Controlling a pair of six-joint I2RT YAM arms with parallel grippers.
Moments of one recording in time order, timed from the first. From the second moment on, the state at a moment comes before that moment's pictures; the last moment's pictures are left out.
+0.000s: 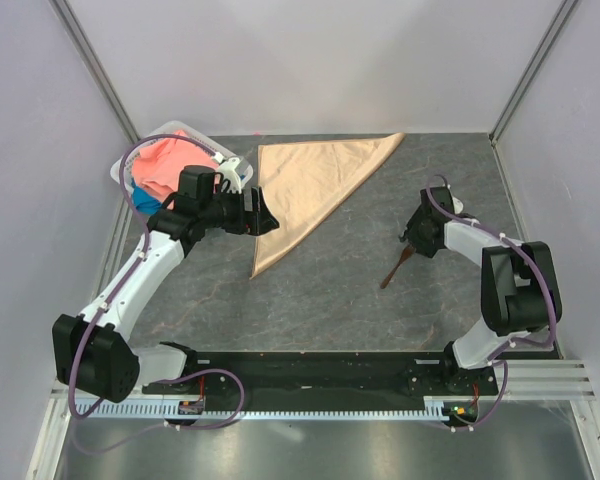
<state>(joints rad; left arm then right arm) -0.30 1.26 1.07 -0.45 0.44 -0.24 0.09 1.64 0.89 -0.28 0.09 0.73</state>
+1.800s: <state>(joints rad) -0.30 1.26 1.07 -0.45 0.45 -0.24 0.50 2.08 1.60 -0.42 0.24 0.89</state>
